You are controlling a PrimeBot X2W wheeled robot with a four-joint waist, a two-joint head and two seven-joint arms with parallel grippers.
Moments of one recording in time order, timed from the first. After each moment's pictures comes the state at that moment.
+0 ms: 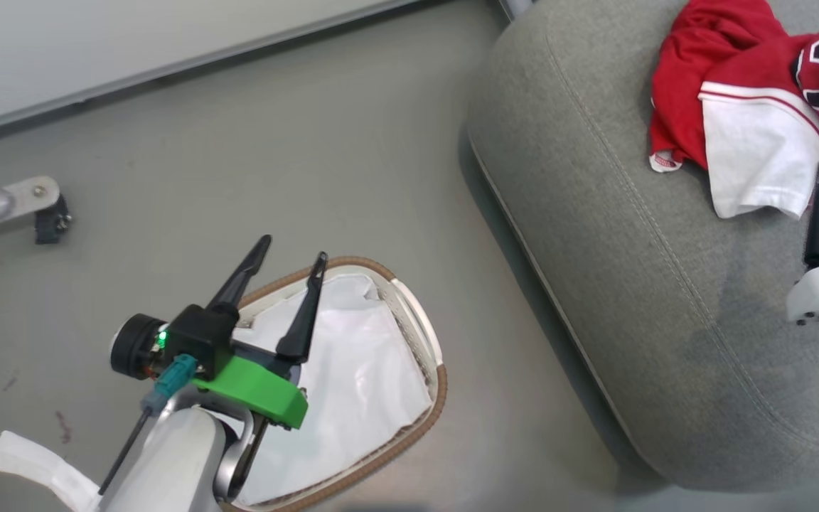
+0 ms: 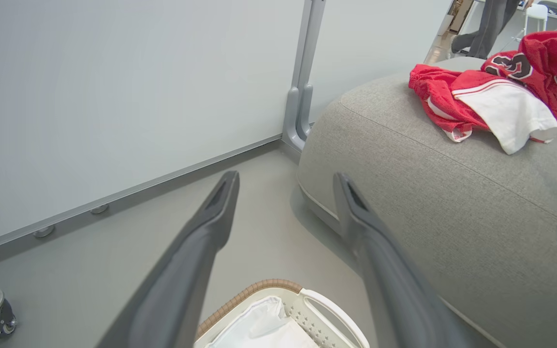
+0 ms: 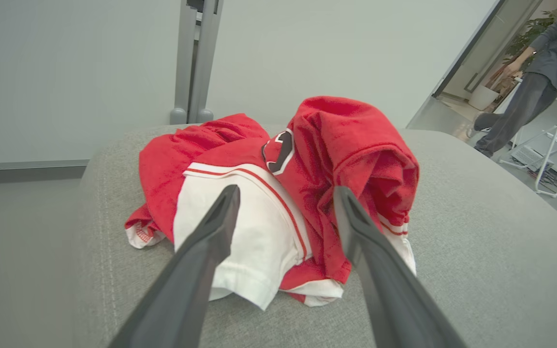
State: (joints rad) left arm -0.33 0.22 -0.44 0.27 -0.33 -0.13 -0.26; right arm -0.46 -0.19 -0.34 0.43 -0.09 0.13 -0.26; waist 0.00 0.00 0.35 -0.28
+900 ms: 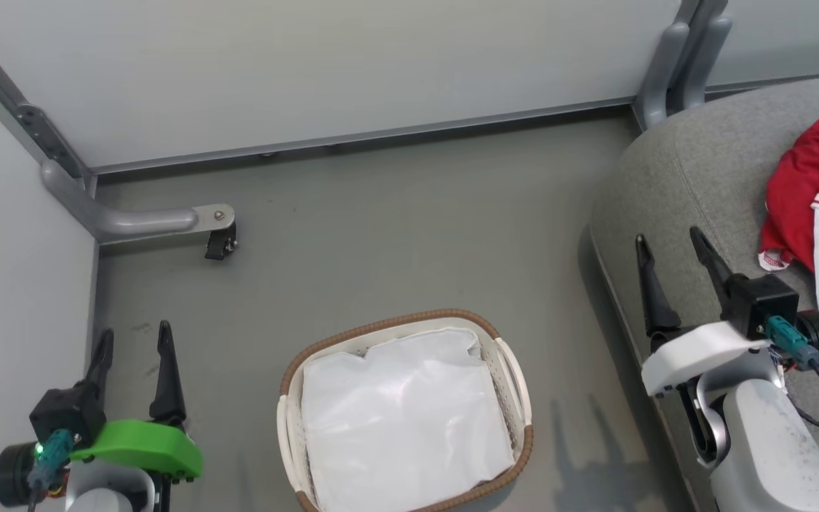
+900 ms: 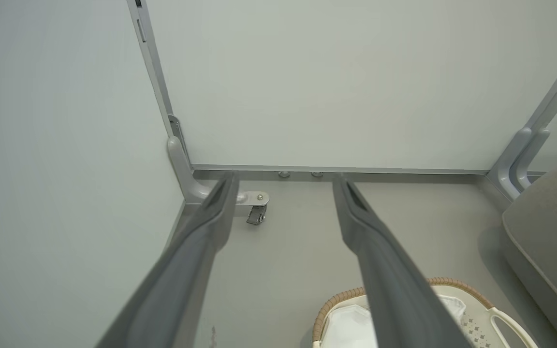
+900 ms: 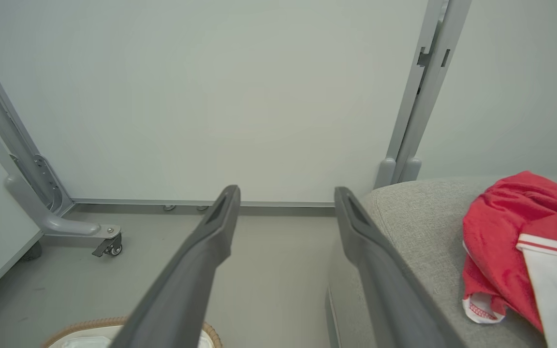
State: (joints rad) left arm -0.15 0.12 0.04 0.39 -0.23 -0.13 -0.26; right arm -0.33 -0.05 -0.04 0.37 0.06 0.13 -0.26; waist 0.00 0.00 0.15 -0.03
